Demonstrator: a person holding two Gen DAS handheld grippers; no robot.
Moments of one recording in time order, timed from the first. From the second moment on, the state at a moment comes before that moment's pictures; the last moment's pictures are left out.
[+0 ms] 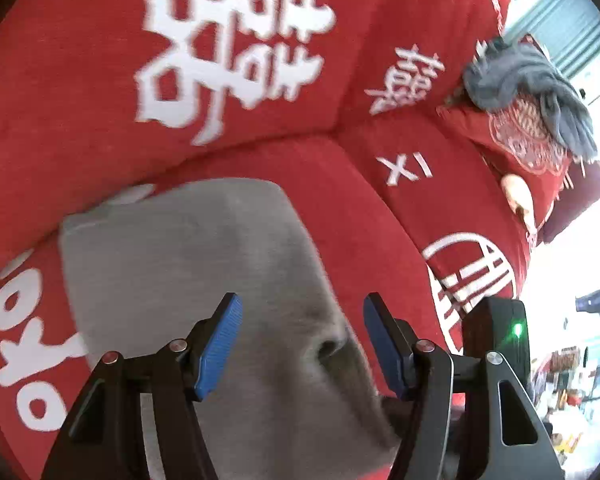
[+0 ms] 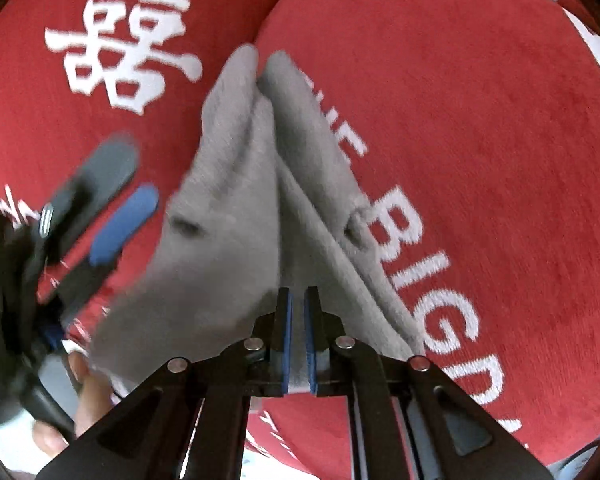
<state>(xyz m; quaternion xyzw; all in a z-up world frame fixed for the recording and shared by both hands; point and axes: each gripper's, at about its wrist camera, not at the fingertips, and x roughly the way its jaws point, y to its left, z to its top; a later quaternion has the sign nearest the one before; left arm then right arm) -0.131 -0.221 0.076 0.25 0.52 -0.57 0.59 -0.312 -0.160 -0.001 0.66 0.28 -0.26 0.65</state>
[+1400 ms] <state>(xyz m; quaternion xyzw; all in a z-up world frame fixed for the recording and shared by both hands) -0.060 -0.058 -0.021 0.23 0.67 -0.47 0.53 -0.330 -0.089 -0.035 0.65 0.32 -0.32 0.61</state>
